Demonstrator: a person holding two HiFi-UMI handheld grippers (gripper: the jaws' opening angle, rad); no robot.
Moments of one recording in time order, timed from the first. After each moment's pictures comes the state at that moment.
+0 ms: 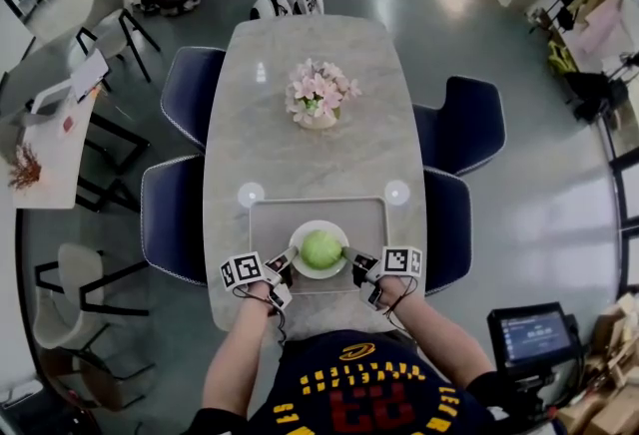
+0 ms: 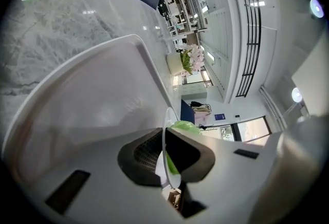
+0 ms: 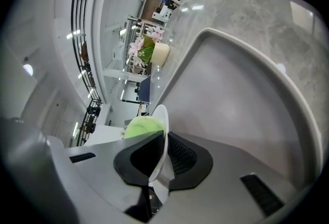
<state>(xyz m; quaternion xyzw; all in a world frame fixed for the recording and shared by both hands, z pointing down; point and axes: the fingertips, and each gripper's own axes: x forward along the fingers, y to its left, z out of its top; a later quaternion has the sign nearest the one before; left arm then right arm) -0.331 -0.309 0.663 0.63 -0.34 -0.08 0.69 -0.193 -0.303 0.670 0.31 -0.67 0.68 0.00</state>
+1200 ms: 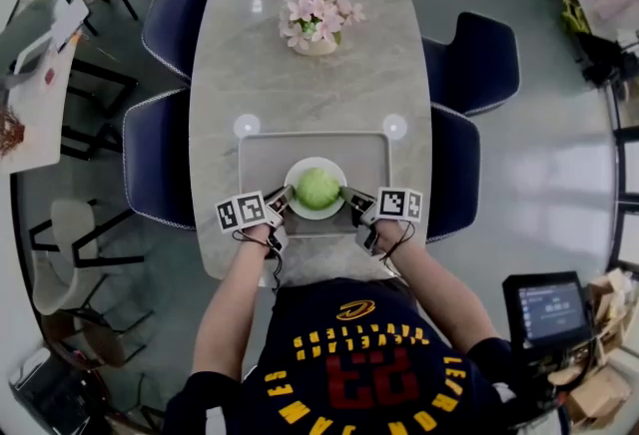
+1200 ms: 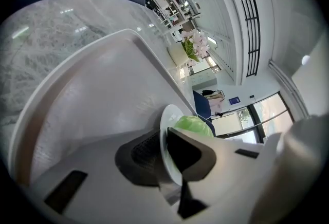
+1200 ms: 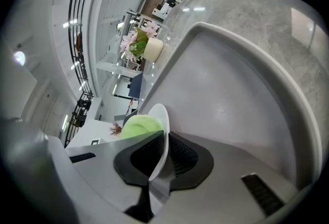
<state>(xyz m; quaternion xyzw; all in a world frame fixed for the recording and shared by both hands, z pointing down) -0.326 -0.305 0.689 0.66 -0.39 0.03 0.64 -0.191 -0.301 0.694 0.33 -0.67 0.66 0.05</state>
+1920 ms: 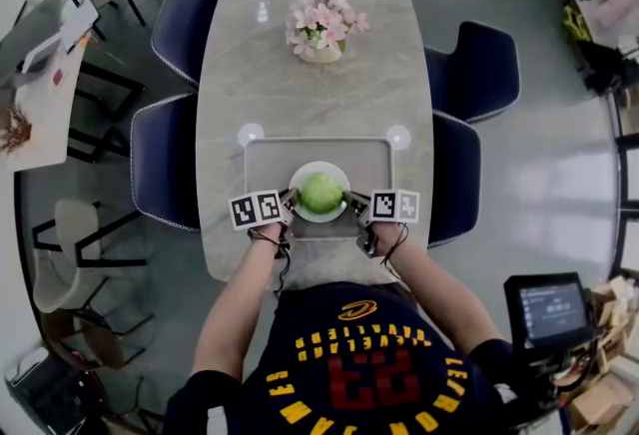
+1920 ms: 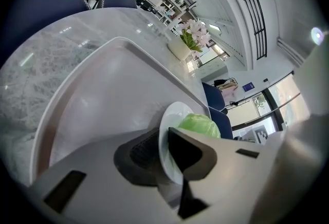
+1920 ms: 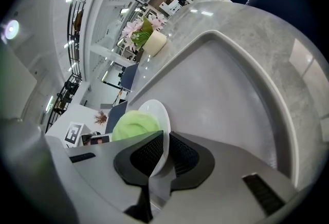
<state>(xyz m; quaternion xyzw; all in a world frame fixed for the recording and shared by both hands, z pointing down) -0.327 -0.308 0.698 0.66 -0.43 0.13 0.60 -0.187 -0.302 0.702 0.37 -0.68 0.61 0.15</state>
